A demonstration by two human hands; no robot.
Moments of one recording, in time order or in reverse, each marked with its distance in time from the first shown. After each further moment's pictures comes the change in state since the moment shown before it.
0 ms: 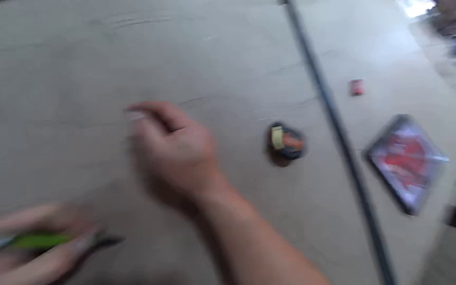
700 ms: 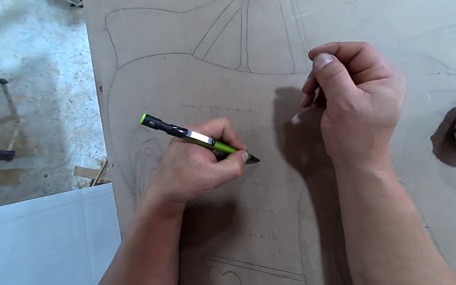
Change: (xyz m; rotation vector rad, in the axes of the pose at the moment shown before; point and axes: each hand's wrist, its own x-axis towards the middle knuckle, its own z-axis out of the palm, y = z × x) left_hand -0.018 -0.047 -0.029 0.084 0.185 0.081; right_hand 0.003 0.003 0.008 0.133 0.021 -0.065
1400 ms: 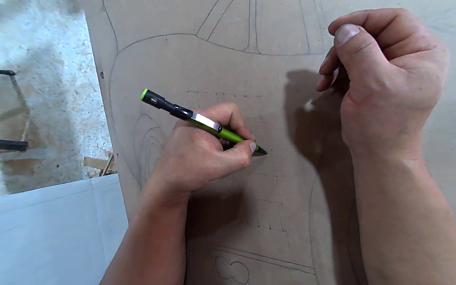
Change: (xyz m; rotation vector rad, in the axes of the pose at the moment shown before) left_hand 0.001 0.003 -0.002 -0.014 -0.054 -0.010; right_hand 0.001 0.001 -0.001 -0.007 -0.015 -0.001
